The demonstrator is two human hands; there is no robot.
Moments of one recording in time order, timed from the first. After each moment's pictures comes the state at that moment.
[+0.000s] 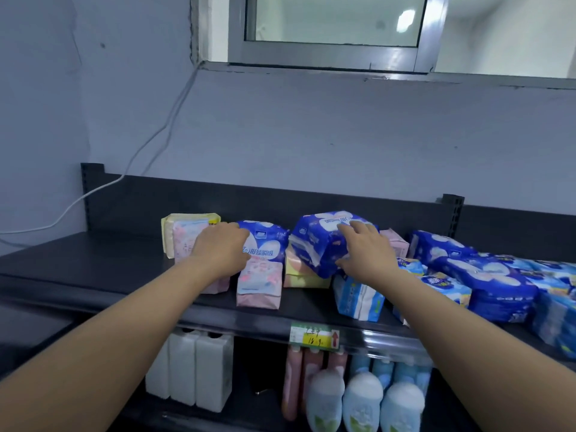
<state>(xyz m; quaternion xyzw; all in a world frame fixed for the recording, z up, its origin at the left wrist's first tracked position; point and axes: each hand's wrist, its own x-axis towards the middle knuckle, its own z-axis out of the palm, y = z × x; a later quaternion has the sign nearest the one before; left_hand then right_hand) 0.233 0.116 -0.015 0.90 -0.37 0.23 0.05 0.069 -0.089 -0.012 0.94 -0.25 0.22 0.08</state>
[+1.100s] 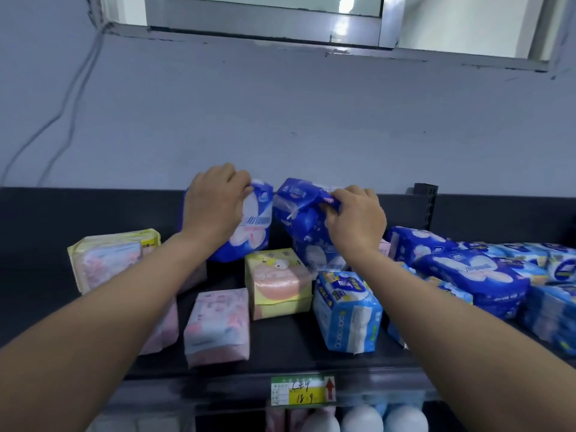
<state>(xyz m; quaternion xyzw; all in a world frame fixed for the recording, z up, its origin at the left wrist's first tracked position) 0.307 0.001 0.035 0.64 -0.49 0.53 0.27 0.141 -0.148 0.017 0.80 -0.34 0.50 0.02</state>
